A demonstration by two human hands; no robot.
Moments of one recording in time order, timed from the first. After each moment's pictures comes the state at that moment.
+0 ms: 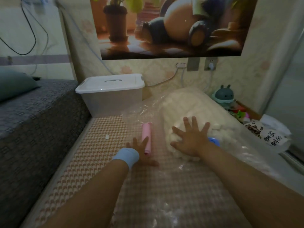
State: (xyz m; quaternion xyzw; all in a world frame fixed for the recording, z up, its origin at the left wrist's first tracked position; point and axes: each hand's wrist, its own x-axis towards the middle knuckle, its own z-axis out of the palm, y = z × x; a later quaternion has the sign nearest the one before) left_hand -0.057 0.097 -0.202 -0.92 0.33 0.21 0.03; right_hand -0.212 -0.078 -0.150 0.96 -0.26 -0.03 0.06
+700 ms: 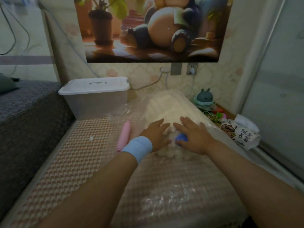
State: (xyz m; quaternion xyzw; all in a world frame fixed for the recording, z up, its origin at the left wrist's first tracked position) left_hand -0.140 0.030 -0.131 -0.82 0.56 0.02 -0.13; right_hand -0.289 -0.112 -0.128 0.98 -0.20 0.05 -0.02
